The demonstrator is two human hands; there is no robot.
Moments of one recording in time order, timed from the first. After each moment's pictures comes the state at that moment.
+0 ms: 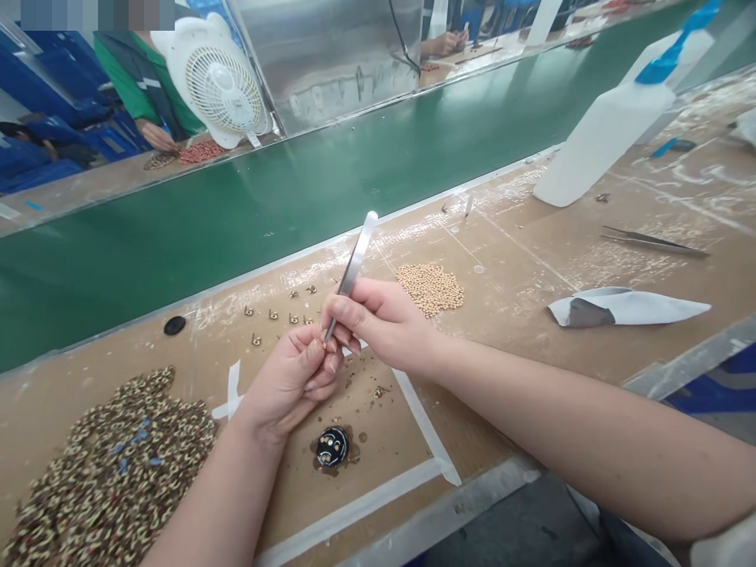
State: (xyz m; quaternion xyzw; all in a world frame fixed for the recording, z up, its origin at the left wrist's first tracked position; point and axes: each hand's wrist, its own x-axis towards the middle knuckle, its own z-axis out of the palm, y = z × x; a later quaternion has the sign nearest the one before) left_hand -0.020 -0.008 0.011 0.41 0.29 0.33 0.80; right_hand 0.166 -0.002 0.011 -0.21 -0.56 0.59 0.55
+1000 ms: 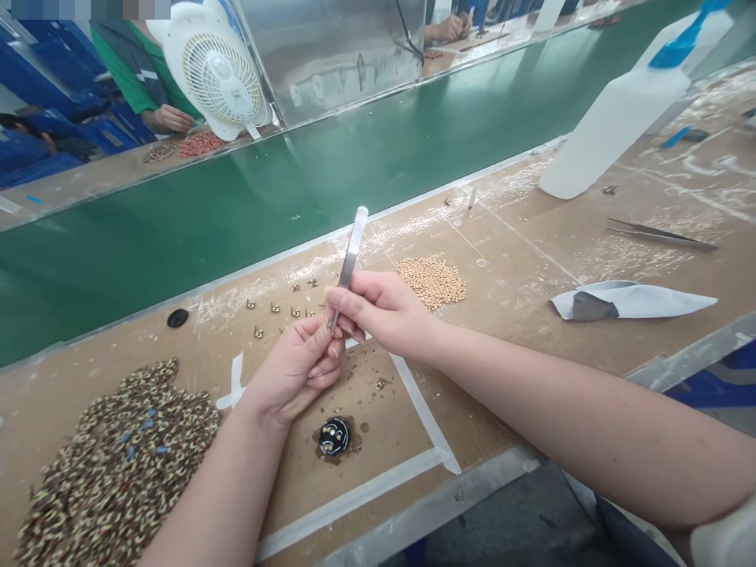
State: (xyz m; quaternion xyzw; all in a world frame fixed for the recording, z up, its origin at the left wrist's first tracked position) left_hand -0.017 -0.007 0.012 0.39 0.34 0.33 0.79; right_hand 0.169 0.003 0.011 -0.22 -0.56 0.59 0.54
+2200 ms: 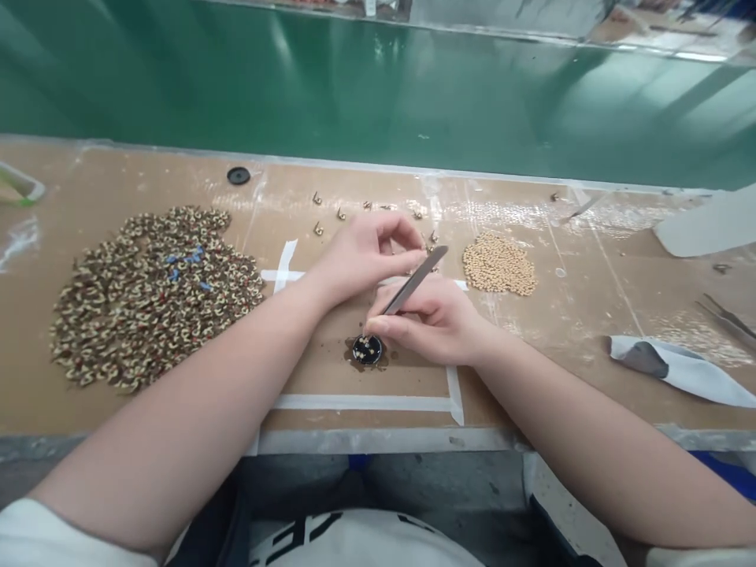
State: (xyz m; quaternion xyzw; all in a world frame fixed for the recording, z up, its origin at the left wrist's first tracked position) left_hand -0.018 0.004 -0.004 0.69 0.38 0.43 0.44; right_hand 0.152 -0.040 0.004 -0.16 -0.78 0.49 0.36
